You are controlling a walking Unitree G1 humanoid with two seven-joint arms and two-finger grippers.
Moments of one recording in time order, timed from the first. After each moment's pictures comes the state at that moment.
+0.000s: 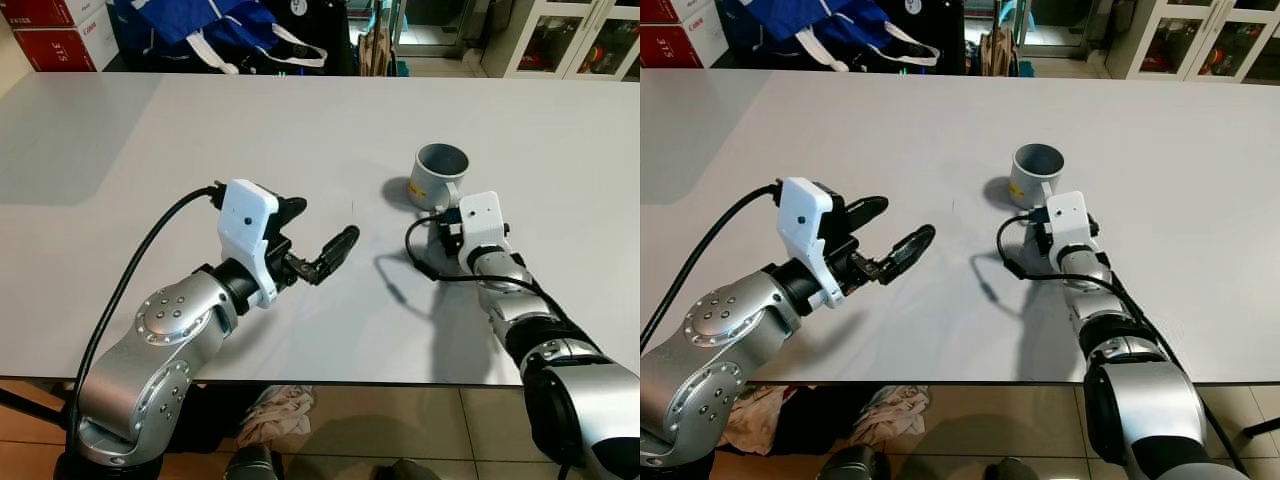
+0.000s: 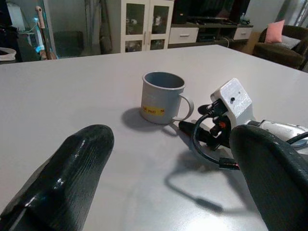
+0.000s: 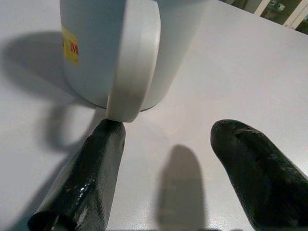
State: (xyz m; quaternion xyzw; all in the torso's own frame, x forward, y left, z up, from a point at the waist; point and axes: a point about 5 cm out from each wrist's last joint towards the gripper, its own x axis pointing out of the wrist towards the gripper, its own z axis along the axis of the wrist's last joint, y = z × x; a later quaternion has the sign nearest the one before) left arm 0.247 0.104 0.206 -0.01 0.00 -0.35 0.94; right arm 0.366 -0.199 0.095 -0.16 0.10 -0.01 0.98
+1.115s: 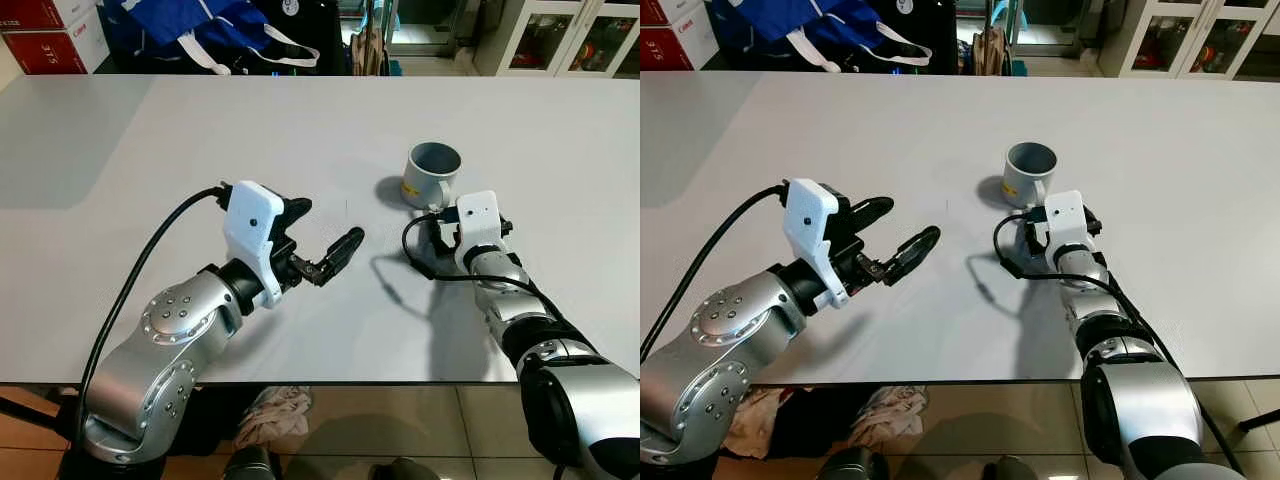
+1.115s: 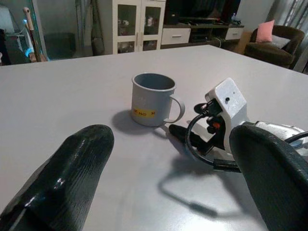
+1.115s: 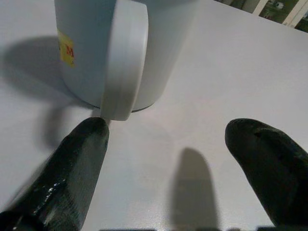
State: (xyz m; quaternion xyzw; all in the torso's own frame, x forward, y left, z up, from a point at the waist) left arm 0.248 0.100 0.204 -0.01 -0.01 -0.36 0.93; right arm 0.367 -0.193 0.095 -0.15 0.09 0.00 0.98
